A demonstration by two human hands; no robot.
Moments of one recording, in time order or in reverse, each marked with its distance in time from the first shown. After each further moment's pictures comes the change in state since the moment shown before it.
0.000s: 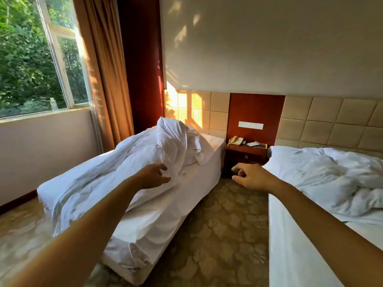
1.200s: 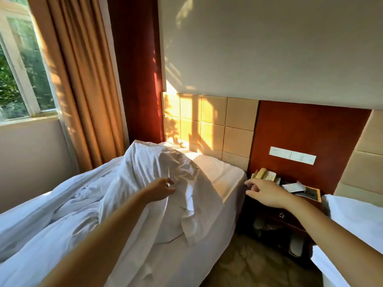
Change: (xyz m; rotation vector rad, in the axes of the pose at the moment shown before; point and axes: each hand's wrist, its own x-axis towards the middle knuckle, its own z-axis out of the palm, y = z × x) left_hand 0.902 0.064 0.077 -0.145 -0.021 -0.108; right_hand 0.865 0.342 -0.114 -0.018 -0.151 -0.050
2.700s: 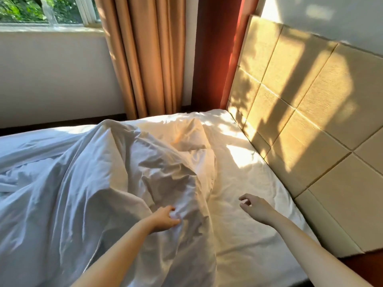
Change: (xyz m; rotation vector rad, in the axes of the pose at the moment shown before) left_hand 0.634 -0.110 0.119 -0.340 -0.144 -0.859; right_hand 0.871 0.130 0.052 -0.057 -0.570 -0.281
